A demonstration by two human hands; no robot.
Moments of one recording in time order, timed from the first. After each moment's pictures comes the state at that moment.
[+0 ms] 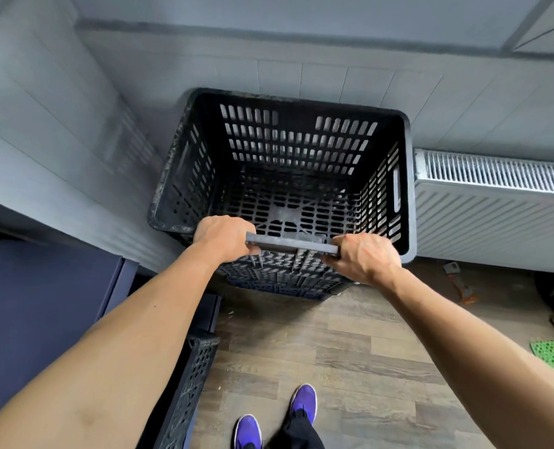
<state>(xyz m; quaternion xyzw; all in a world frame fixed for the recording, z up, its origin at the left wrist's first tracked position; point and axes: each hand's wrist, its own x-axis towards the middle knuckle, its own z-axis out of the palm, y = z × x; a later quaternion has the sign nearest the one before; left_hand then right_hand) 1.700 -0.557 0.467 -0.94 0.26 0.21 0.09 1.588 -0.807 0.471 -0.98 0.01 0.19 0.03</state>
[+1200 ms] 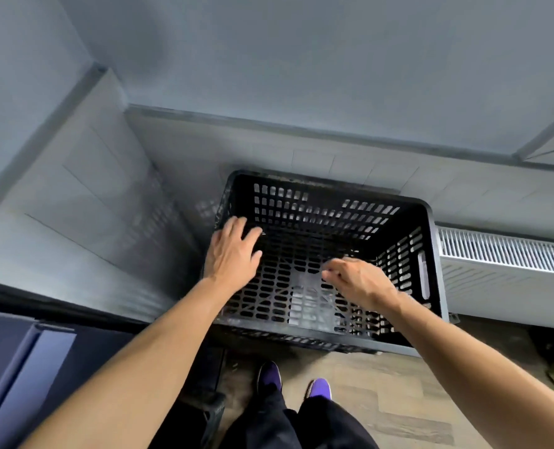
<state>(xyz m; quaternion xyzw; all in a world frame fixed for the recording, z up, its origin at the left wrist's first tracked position) 1.815 -0.508 0.492 -0.97 0.24 0.00 -0.09 1.720 -0.771 0.509 -0.97 -0.01 0.19 0.14</state>
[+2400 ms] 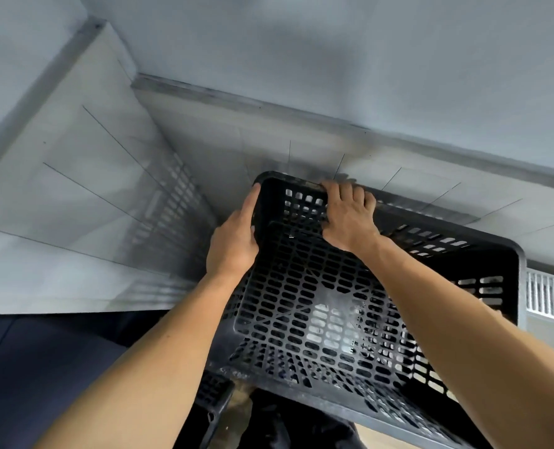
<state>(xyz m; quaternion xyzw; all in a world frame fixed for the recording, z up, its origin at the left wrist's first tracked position) 1.909 -0.507 0.471 -0.96 0.04 0.06 -0.27 1.930 -0.730 0.479 -0.99 0.00 0.12 0.09</state>
